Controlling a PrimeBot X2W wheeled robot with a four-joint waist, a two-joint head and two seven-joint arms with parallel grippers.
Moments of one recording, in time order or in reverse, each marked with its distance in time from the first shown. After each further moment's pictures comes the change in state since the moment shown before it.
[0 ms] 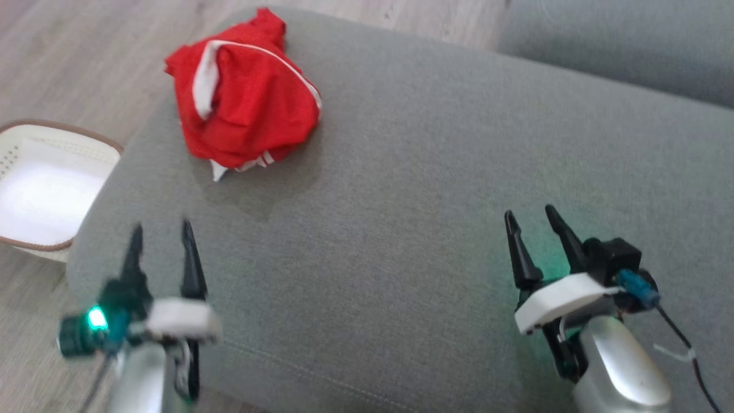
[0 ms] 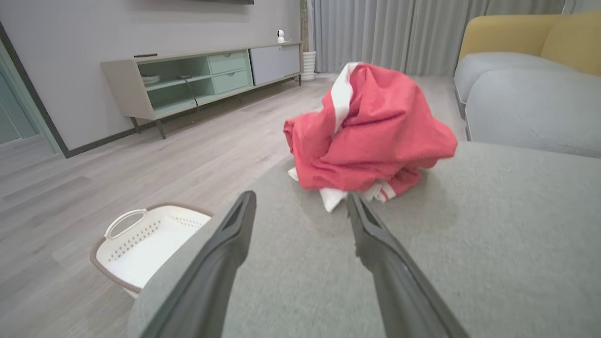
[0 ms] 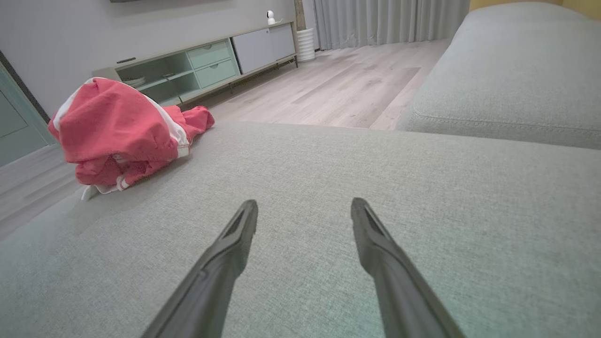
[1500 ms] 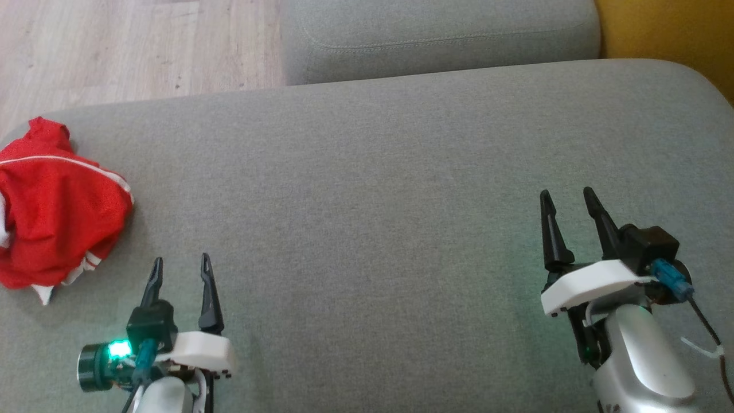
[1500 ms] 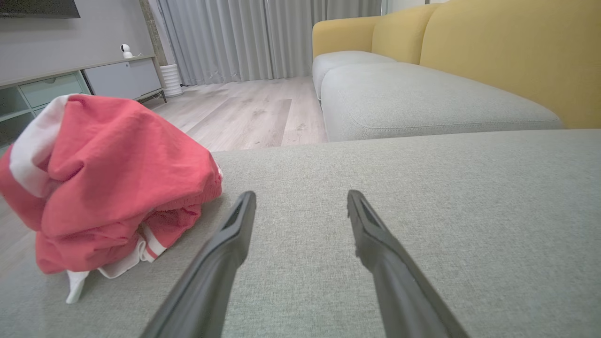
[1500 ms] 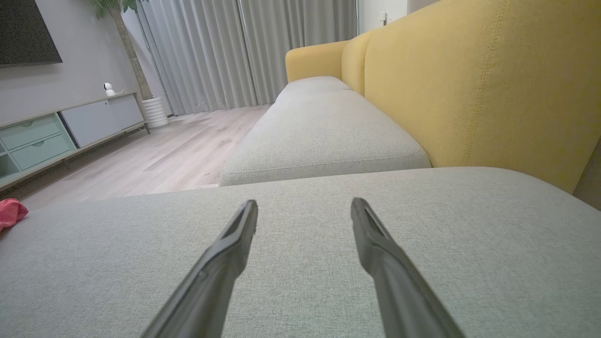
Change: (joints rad) left arm 0.051 -0.003 -0.053 0.018 0.012 0.043 0.000; right arm -0.023 -0.004 -0.118 -0.030 -0.045 0.000 0.000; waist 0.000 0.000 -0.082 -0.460
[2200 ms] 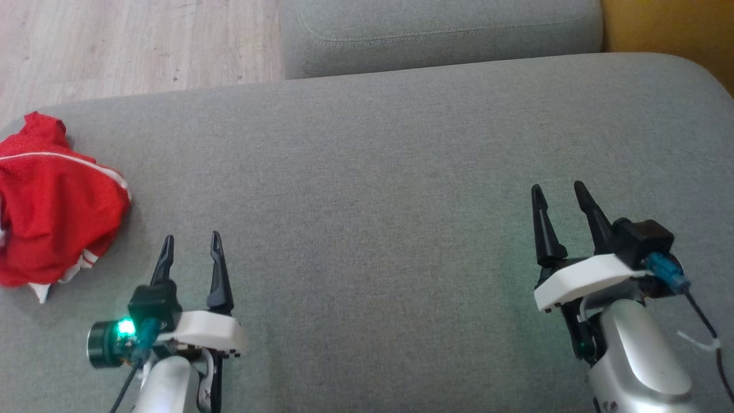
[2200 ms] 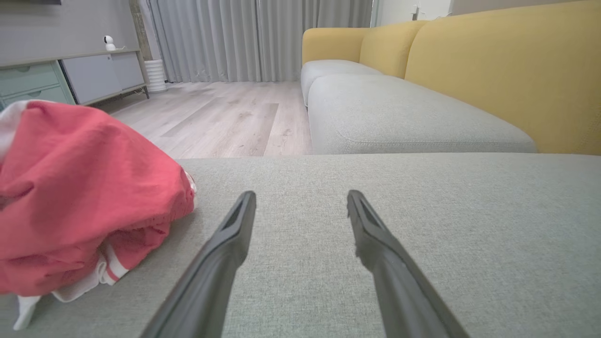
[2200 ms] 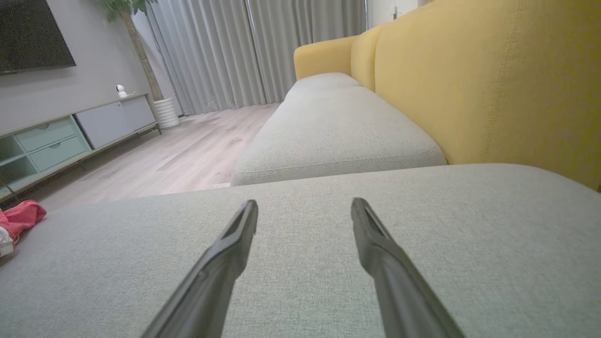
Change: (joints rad) left arm -0.047 0.006 -0.053 -0.021 -0.082 -0.018 0.025; right arm -0.006 -0.005 0.042 -0.026 0.045 0.000 0.020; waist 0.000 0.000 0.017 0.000
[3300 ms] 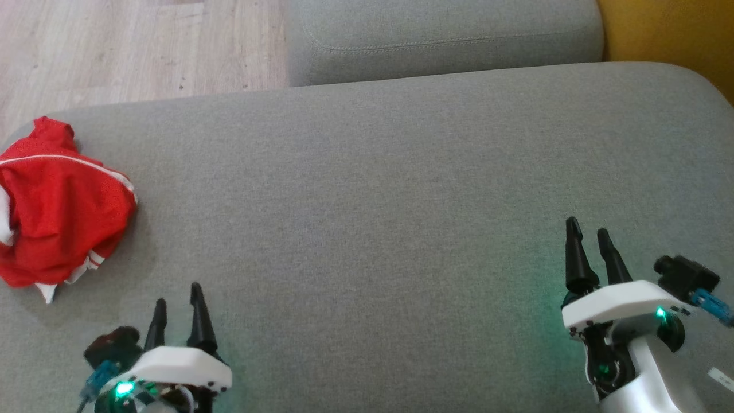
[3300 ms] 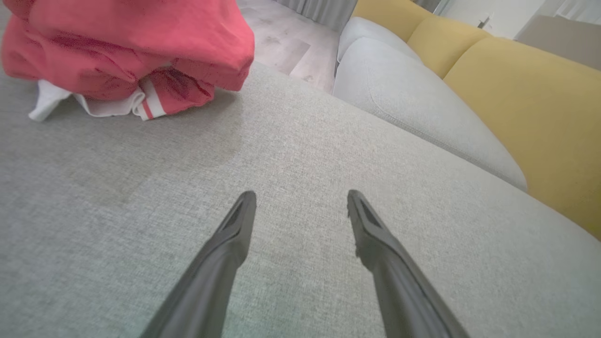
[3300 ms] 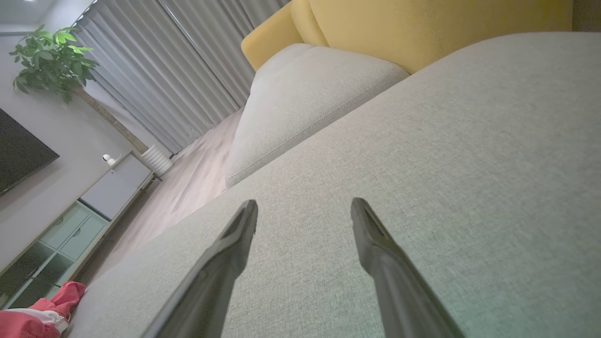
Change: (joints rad) left arm 0.098 -0.004 0.044 0.029 -0.404 -0.096 0.093; right arm 0.101 -0.005 -0.052 -0.017 0.417 0.000 0.099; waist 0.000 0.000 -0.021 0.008
